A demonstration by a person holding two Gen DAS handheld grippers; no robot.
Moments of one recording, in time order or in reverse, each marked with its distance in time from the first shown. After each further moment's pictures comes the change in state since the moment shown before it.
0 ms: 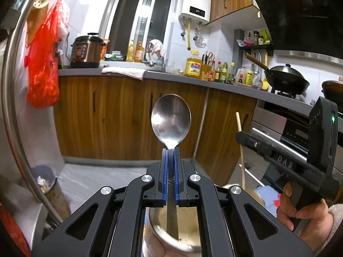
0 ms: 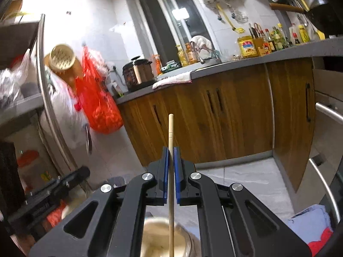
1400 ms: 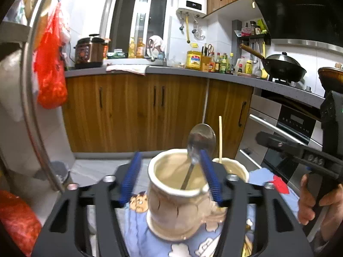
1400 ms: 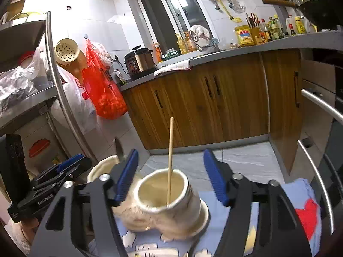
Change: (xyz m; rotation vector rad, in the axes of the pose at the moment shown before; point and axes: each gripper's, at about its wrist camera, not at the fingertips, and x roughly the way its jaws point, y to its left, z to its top) left arm -0.057 -0.024 -0.009 0.057 0.047 0.064; right arm -0.080 0.003 -0.012 0.037 0.095 0.008
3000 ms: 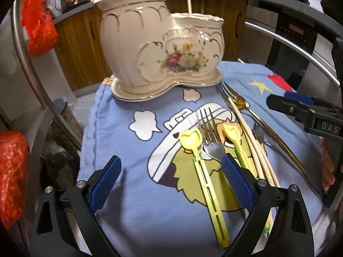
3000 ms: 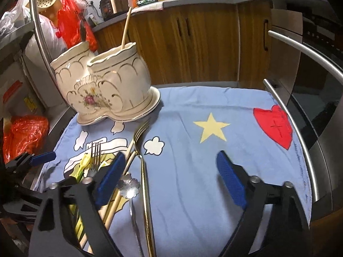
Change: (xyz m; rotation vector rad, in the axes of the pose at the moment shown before) left arm 0.002 -0.063 -0.146 0.078 0.505 0.044; right arm -0.026 -0.038 -0.125 -0.044 0.366 -0.212
